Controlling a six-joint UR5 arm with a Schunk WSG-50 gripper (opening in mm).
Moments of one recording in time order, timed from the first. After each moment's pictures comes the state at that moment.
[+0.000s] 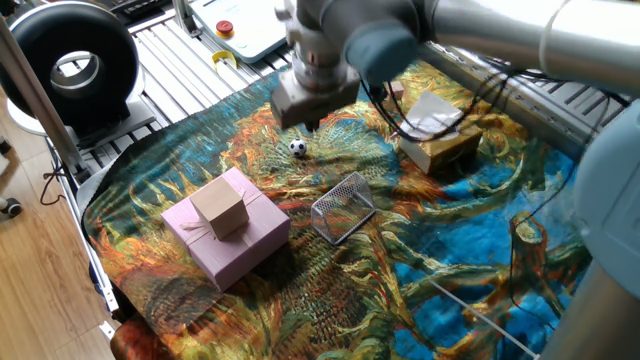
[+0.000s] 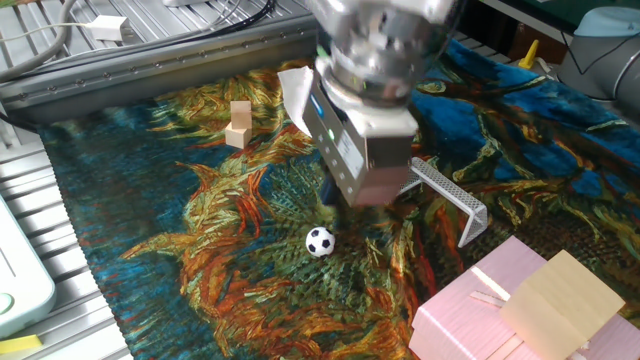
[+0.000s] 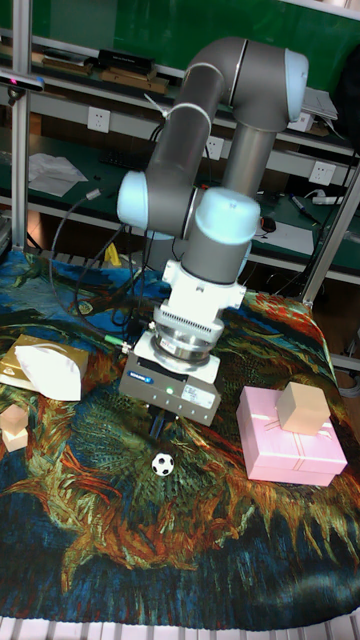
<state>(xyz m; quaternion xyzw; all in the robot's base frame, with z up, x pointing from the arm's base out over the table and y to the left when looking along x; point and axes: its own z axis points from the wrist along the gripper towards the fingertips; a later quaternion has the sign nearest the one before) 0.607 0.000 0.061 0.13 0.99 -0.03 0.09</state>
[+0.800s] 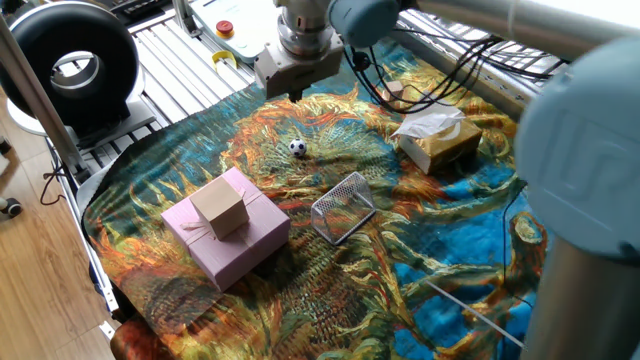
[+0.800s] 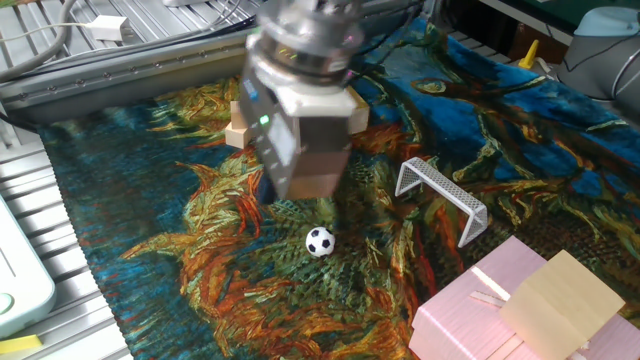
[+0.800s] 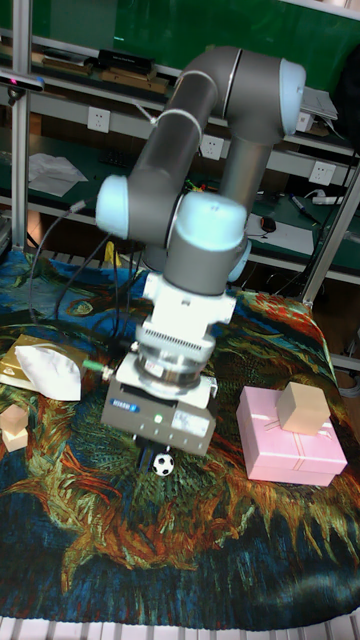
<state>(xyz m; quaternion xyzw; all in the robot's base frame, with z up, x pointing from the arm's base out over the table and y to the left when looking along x) 0.683 -0.014 0.065 0.10 0.99 -0.01 0.12</state>
